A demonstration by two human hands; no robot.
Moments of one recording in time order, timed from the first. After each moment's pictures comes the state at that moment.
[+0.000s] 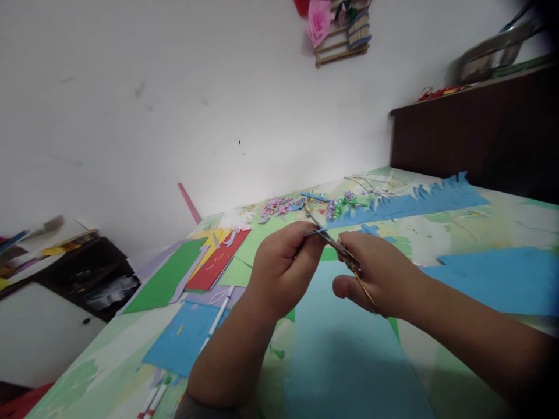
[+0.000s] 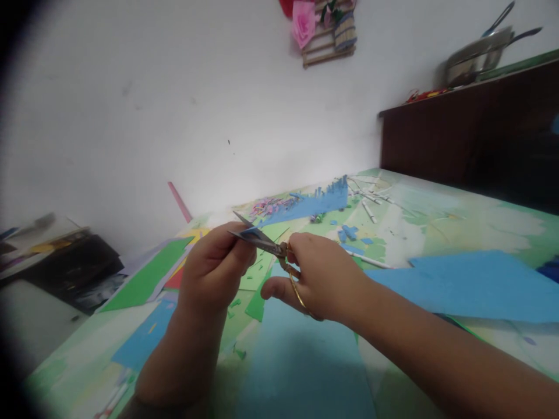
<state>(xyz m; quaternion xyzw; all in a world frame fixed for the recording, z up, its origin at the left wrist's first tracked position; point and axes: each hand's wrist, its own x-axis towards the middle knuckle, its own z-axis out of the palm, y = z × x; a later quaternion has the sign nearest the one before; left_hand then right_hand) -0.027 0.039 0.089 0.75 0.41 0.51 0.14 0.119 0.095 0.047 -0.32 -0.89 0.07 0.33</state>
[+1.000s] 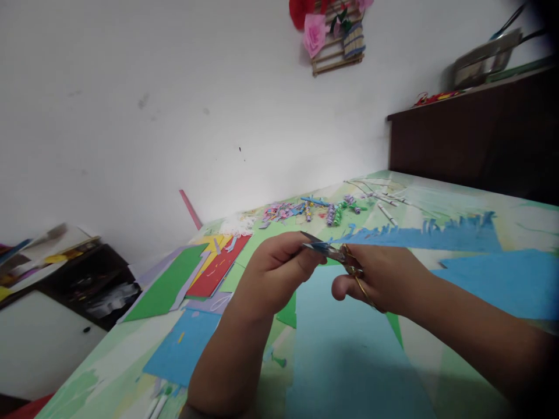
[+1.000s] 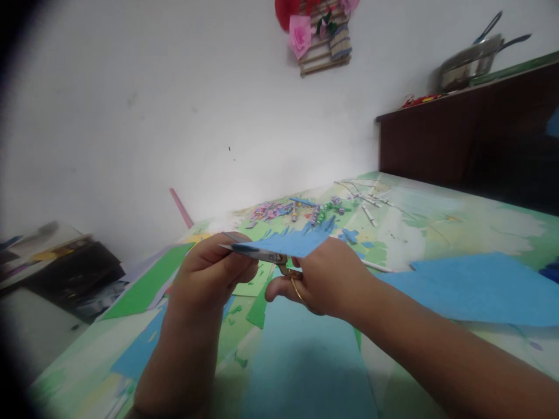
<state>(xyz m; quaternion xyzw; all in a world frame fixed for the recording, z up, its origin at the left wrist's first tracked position) -0.041 0.044 0.081 0.69 0.32 0.54 0.36 0.121 0.096 0.054 -0.30 -0.89 -0.05 0.34</state>
